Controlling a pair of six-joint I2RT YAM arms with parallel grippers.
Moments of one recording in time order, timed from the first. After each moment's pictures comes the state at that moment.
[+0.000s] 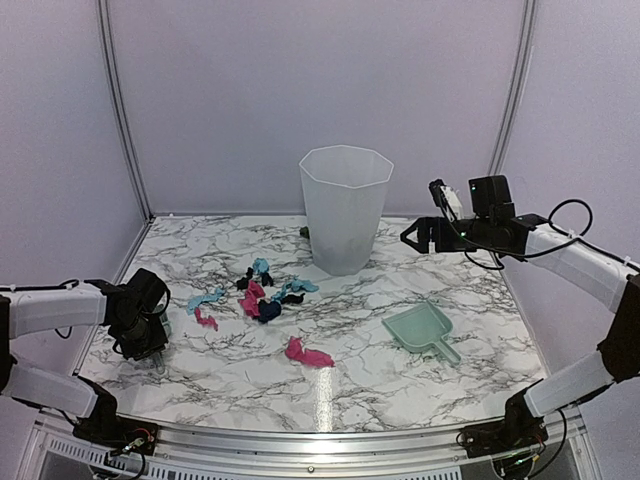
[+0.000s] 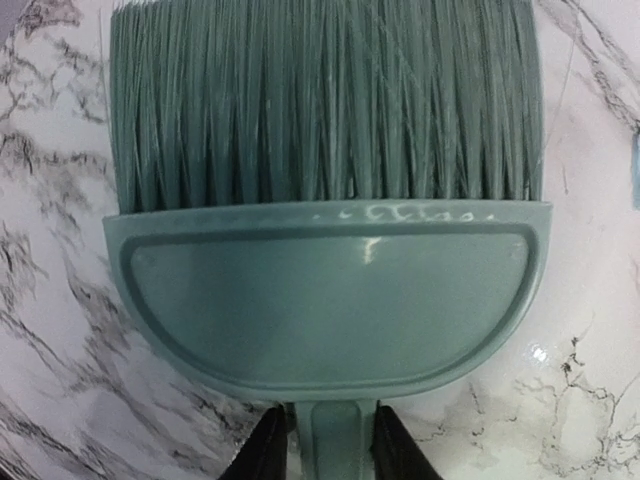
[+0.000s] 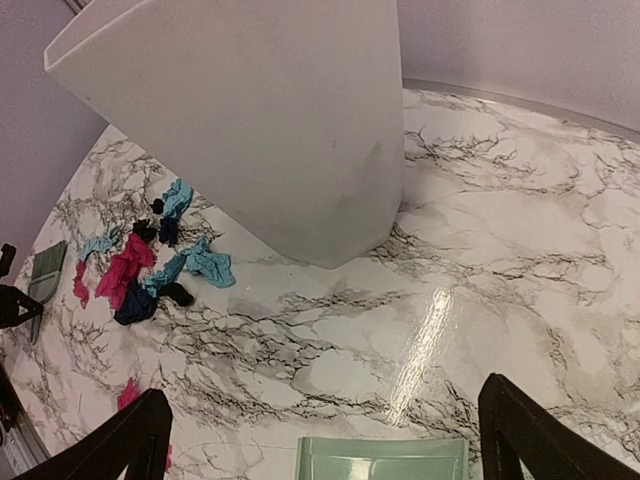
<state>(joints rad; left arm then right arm) -0.36 1.26 0.54 -0.68 -0.20 -0.89 0.32 1.36 1.08 -0.33 -0.33 0.16</state>
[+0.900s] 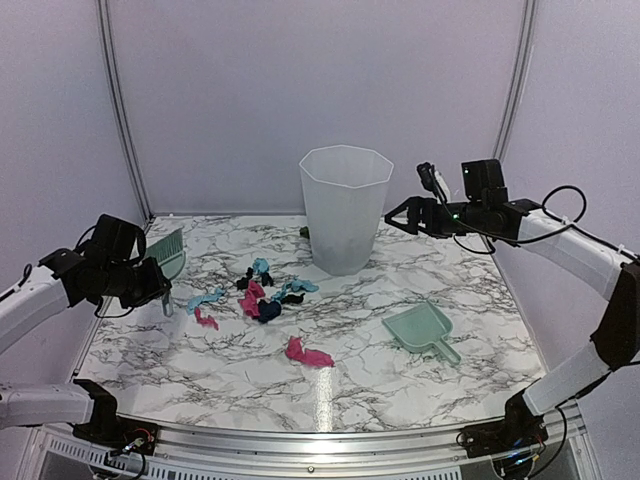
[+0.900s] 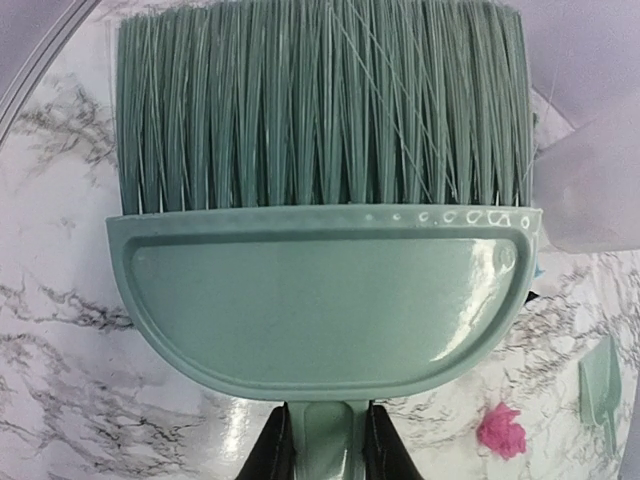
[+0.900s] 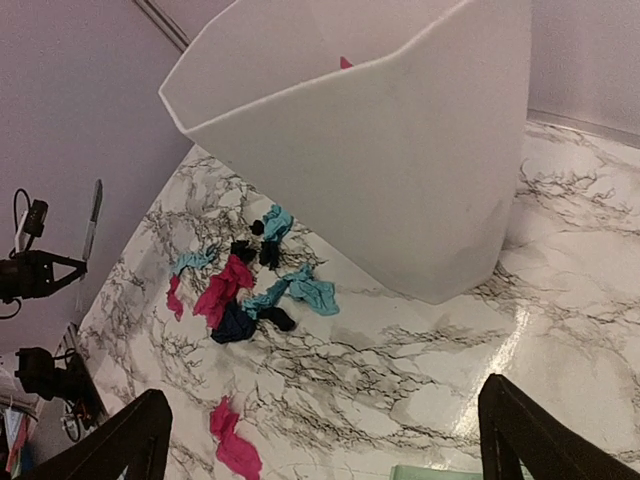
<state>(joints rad) -0.37 0.99 0.78 -0.67 -0.07 -0.71 0.34 1.42 1.19 -0.32 -0.51 0.26</state>
